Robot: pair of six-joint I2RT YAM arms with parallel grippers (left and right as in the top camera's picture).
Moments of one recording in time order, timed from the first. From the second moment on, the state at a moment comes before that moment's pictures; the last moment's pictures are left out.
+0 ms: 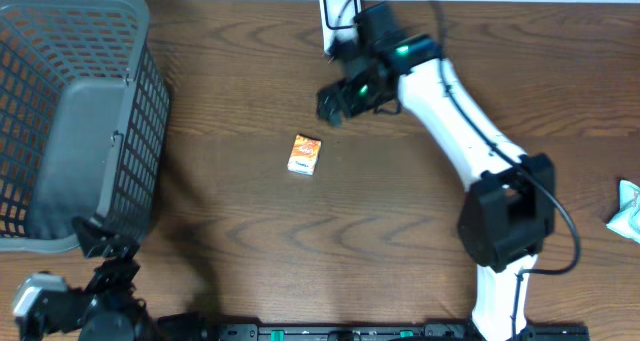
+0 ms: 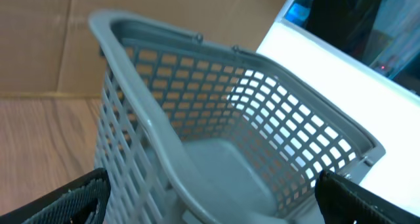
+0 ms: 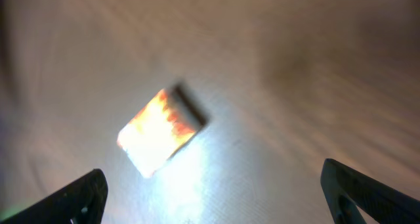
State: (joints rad) left arm 0.14 0.00 0.54 -0.63 -0.64 -0.56; right arm 0.45 2.10 1.86 -0.99 -0.31 -0.07
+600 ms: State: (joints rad) left arm 0.14 0.00 0.27 -0.26 -0.64 -0.69; right arm 0.58 2.16 1.86 -1.03 -0.40 -0.47
